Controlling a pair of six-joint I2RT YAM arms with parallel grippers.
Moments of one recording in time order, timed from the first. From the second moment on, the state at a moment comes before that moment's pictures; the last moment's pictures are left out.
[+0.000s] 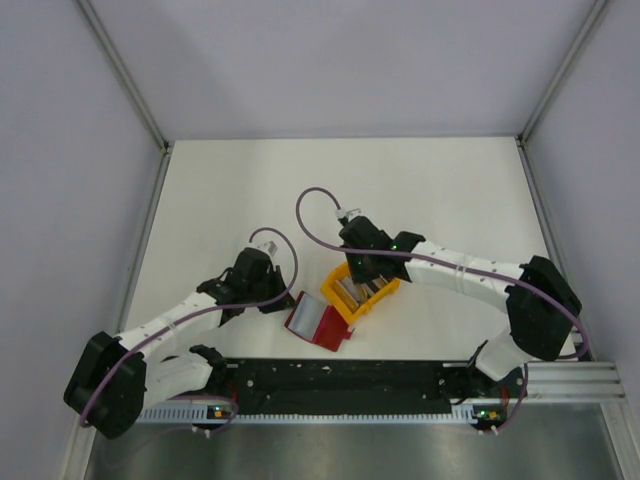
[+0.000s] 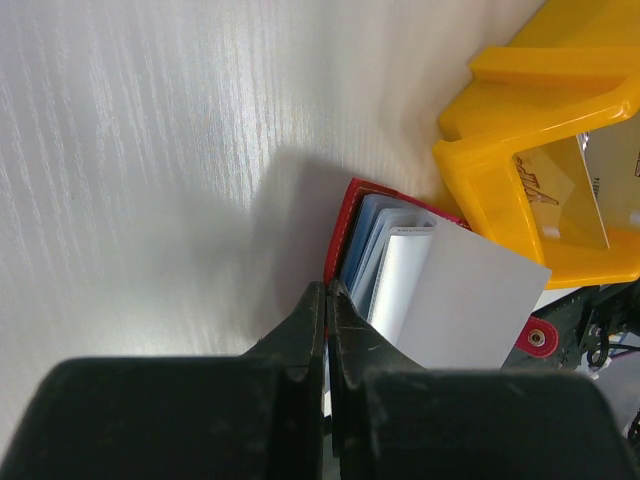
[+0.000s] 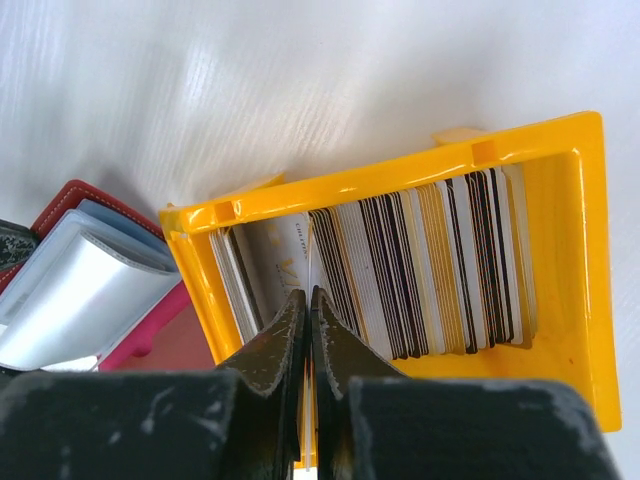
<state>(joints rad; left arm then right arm) -0.55 1.07 0.46 -0.28 0.21 -0.76 0.91 1.55 1.08 -0.52 0.18 0.47</state>
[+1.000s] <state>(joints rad) -0.55 1.07 0.46 -0.27 0.22 -0.76 0.89 1.55 1.08 -0.51 0.02 0.50</state>
